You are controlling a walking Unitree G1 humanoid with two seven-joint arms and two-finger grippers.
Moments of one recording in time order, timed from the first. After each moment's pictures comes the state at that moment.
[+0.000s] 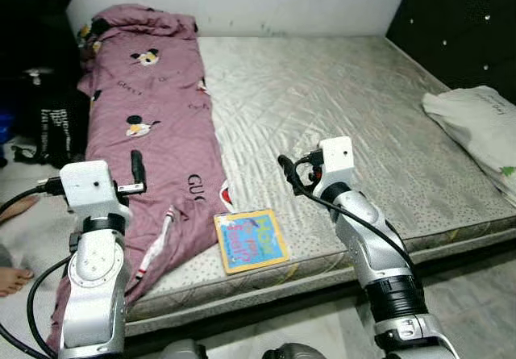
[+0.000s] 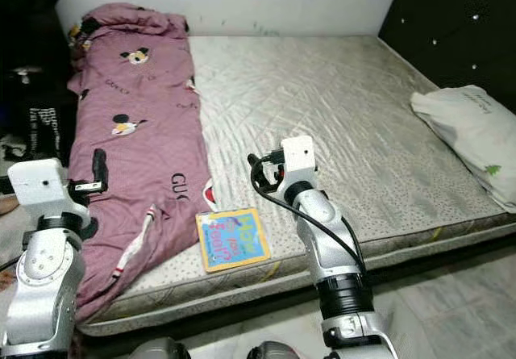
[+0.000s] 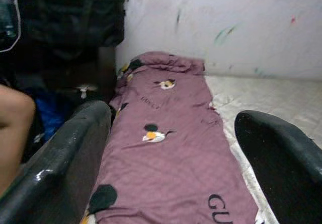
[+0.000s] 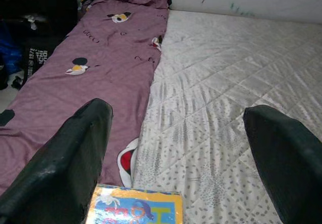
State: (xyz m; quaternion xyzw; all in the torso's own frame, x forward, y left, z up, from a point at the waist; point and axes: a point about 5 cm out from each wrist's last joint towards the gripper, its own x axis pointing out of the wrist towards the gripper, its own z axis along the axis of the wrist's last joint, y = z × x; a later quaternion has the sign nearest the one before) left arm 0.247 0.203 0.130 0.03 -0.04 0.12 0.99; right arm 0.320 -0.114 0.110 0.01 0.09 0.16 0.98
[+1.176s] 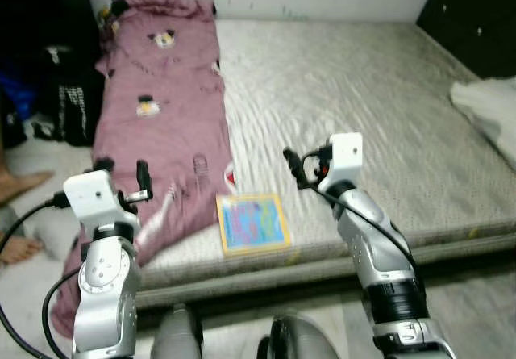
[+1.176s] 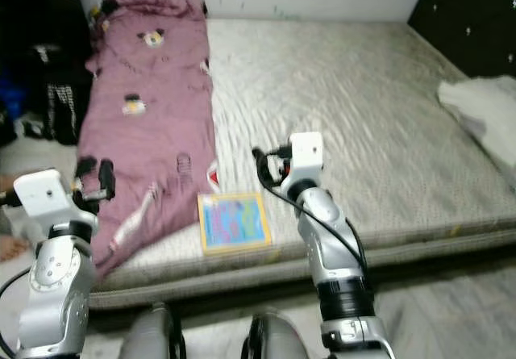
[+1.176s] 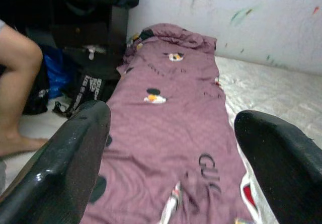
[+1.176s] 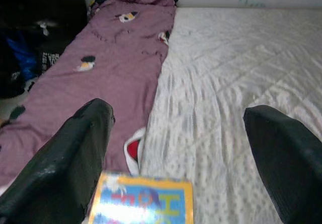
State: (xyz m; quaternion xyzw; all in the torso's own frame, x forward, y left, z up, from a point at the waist) left arm 0.245 0.196 0.117 -0.03 -0.02 0.12 0.99; right arm 0.317 -0.117 0.119 0.04 0.07 0.14 0.99
